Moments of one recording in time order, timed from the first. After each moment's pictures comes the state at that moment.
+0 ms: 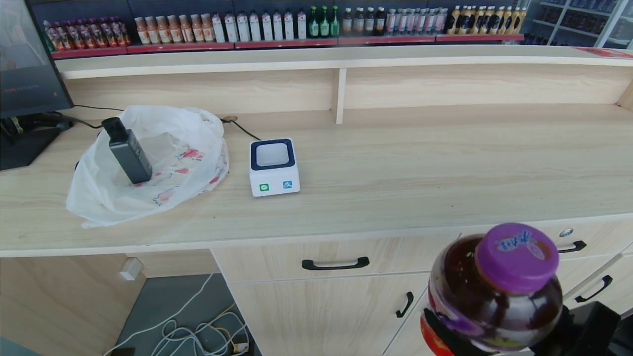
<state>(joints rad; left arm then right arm) 0.00 0.00 0.00 0.00 0.00 0.00 1.19 1.40 -0.09 -1.53 -0.49 -0.51</state>
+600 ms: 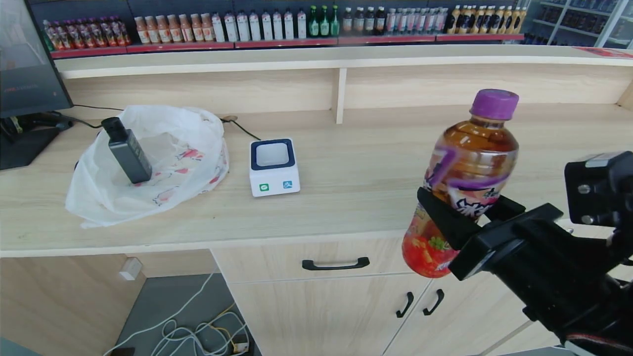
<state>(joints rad) 0.00 0.00 0.00 0.00 0.00 0.00 0.87 1.48 -0.39 -1.35 -0.45 -0.14</state>
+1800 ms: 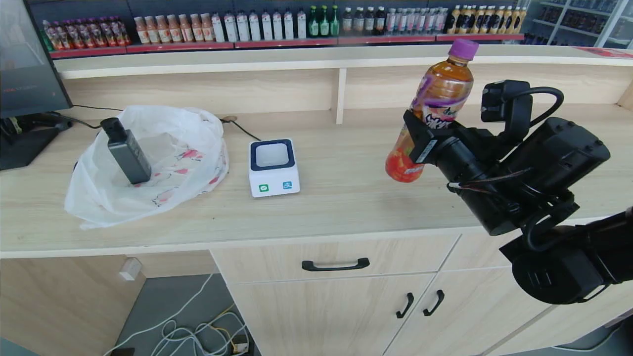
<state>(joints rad) 0.00 0.00 0.00 0.00 0.00 0.00 0.51 1.85 -0.87 -1.40 -0.24 -0.02</state>
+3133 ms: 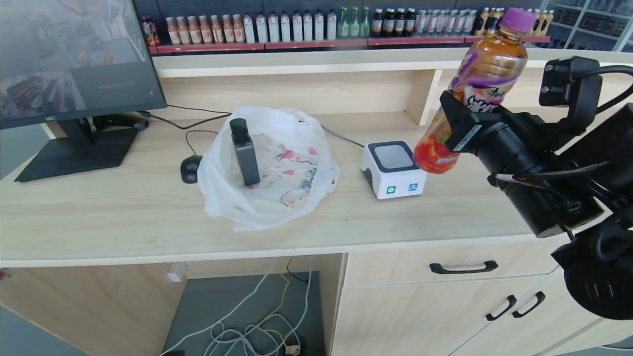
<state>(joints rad) 0.00 0.00 0.00 0.00 0.00 0.00 0.49 1.70 -0.78 -1.40 -0.28 -0.06</state>
